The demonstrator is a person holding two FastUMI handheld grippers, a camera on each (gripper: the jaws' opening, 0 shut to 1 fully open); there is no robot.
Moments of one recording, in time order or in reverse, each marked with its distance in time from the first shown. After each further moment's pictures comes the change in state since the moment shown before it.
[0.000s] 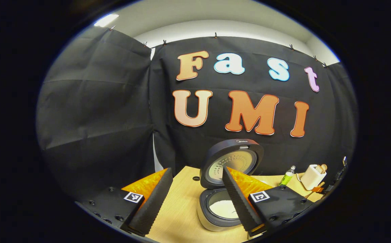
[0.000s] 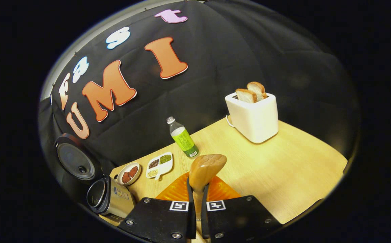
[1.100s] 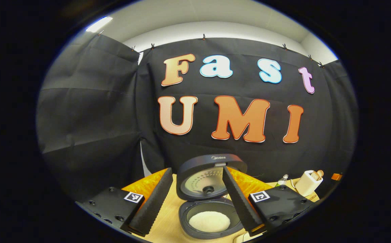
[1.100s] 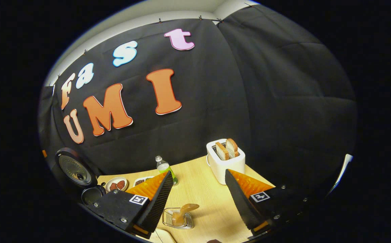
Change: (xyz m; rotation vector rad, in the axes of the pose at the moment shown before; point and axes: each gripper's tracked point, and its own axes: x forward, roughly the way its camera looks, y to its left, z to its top) left arm 0.069 -0.086 0.052 -0.003 -0.054 -0.073; right arm -0.113 -0.023 0.169 -0.206 -0.236 -0.108
